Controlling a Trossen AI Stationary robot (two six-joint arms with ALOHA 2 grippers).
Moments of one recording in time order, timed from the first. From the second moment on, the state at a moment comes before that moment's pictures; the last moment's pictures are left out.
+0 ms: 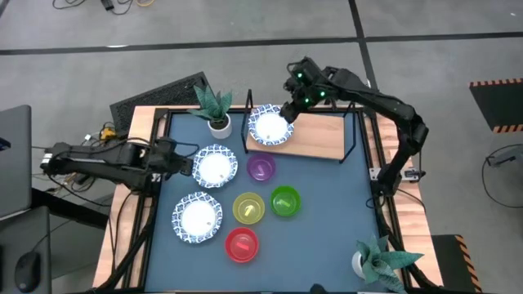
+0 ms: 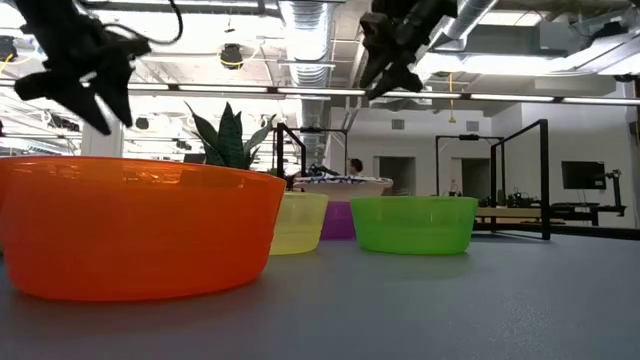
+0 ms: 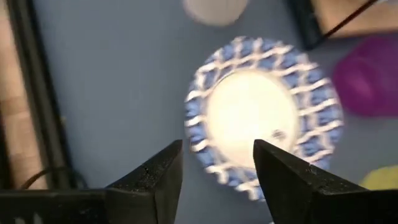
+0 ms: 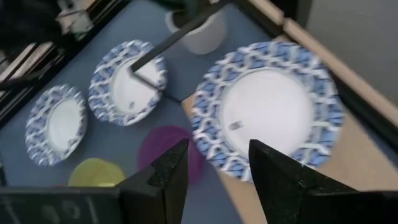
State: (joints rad) left arm -0.02 0.75 0.73 -1.09 -0.49 -1.21; right arm -0.56 1.71 1.78 -0.96 -0.26 0.24
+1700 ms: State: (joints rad) left arm 0.23 0.77 0.36 -0.52 -0.07 -1.17; right arm -0.02 2.26 1.82 -0.44 -0.01 -0.79
